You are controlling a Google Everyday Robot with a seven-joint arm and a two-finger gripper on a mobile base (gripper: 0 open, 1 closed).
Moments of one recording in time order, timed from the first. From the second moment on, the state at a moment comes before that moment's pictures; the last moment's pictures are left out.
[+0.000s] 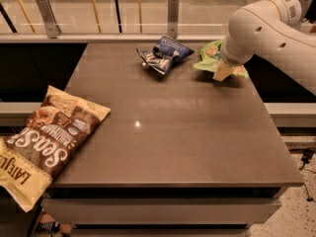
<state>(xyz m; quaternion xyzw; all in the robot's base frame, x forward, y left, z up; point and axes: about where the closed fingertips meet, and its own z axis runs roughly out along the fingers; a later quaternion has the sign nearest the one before) 0.734 -0.222 0.865 -0.52 0.77 -0.21 0.30</state>
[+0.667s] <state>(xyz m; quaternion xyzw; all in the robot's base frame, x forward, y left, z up) 0.734 -0.221 0.862 -0.52 0.77 -0.21 0.29</state>
